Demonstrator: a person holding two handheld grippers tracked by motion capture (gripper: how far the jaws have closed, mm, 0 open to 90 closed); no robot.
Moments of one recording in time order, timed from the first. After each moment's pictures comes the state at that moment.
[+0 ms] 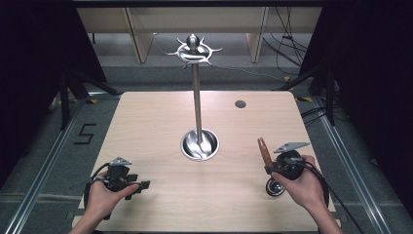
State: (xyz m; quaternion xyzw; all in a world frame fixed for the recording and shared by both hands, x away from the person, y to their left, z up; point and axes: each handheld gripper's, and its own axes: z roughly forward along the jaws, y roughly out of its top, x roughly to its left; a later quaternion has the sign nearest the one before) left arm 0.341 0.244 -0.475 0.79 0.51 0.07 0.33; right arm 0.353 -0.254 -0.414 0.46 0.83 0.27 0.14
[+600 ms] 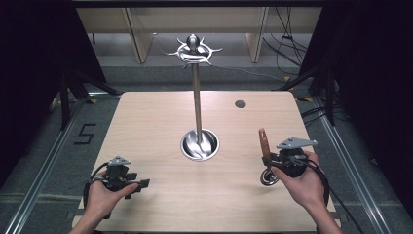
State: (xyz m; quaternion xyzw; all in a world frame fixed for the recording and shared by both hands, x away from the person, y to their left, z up) left arm 0.340 0.245 -0.473 0.79 0.51 0.09 0.33; right arm 0.348 -0.249 -0.394 0.45 0.81 0.34 0.17
